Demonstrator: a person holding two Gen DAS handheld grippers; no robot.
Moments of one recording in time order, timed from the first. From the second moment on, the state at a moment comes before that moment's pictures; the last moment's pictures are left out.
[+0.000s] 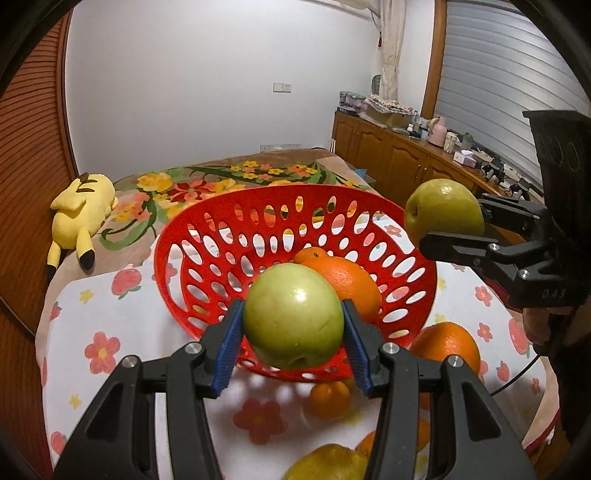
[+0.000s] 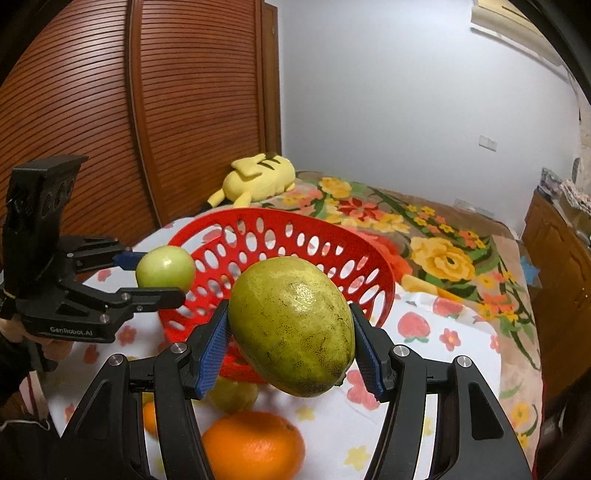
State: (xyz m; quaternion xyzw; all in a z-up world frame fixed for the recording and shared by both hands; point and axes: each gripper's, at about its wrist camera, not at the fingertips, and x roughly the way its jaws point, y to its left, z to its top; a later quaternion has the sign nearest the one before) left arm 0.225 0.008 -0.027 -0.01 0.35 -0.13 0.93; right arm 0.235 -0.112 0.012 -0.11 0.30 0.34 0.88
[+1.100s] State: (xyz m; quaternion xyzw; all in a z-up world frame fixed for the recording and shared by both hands) left arm 0.246 0.030 -0.021 -0.01 0.34 -0.12 0.93; right arm 0.295 -0.083 -0.006 -0.14 0.34 0.35 0.86
